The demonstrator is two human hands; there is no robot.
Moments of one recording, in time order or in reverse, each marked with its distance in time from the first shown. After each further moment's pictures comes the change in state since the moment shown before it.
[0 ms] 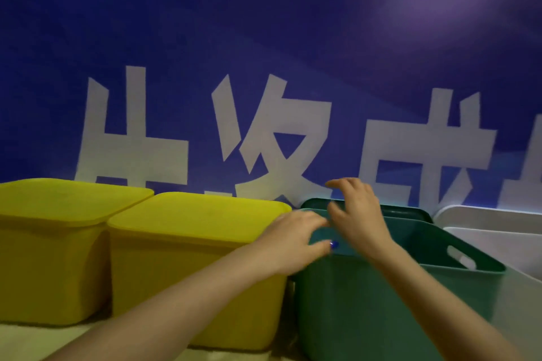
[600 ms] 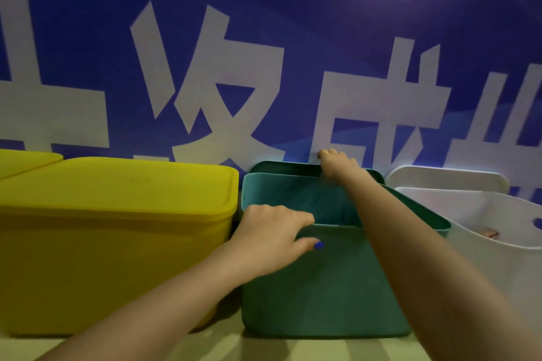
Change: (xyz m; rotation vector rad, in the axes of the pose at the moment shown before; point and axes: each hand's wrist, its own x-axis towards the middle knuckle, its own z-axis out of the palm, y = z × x) left_hand 0.024 0.030 0.064 0.260 0.010 0.093; right_hand 0.081 0.136 0.031 -0.551 -0.470 0.217
